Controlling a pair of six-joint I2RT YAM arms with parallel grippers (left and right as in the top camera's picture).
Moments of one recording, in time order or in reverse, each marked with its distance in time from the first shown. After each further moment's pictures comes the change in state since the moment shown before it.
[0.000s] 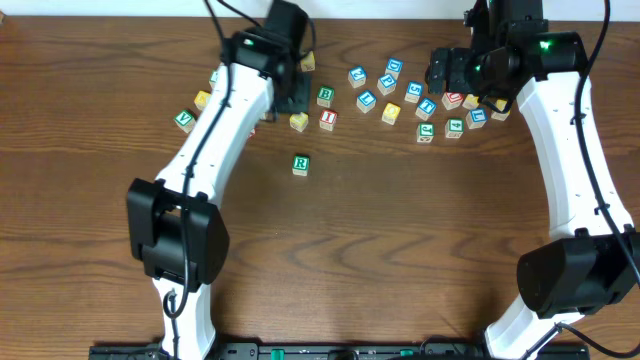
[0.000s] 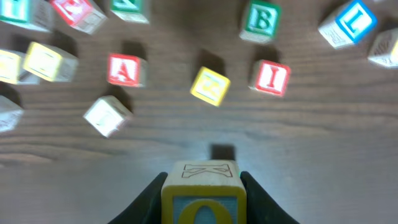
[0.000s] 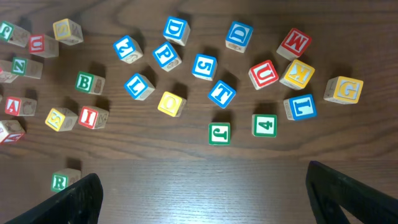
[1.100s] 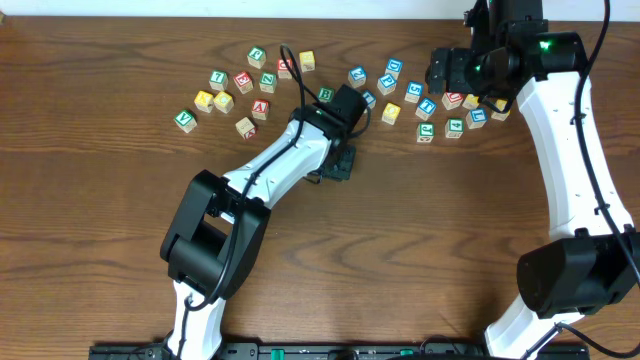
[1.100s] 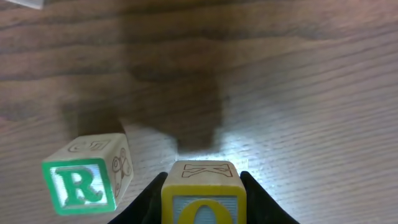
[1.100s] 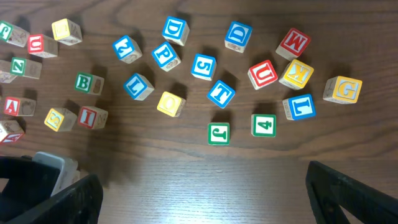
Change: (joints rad) left arm -0.216 0.017 -0.422 0.314 0.034 -0.089; right arm 0.000 0.000 0.000 0.000 0.003 0.000
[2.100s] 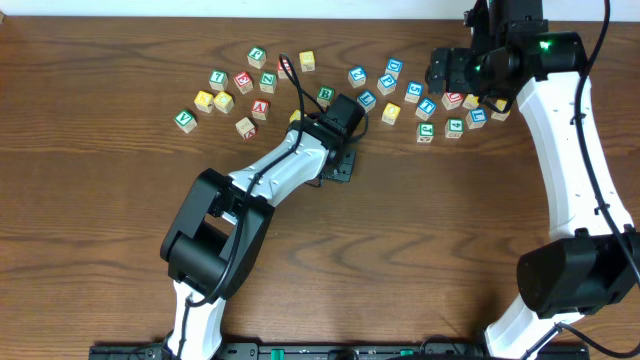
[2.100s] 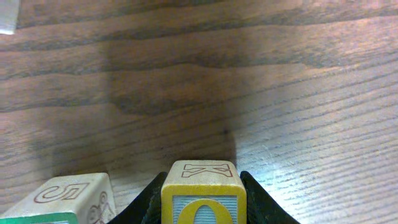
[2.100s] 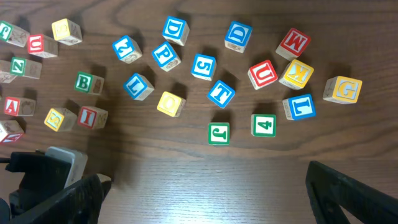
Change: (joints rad) left arm 0.000 0.001 -0.099 0.187 -0.008 0.000; right arm 0.000 0.000 0.000 0.000 0.000 0.000
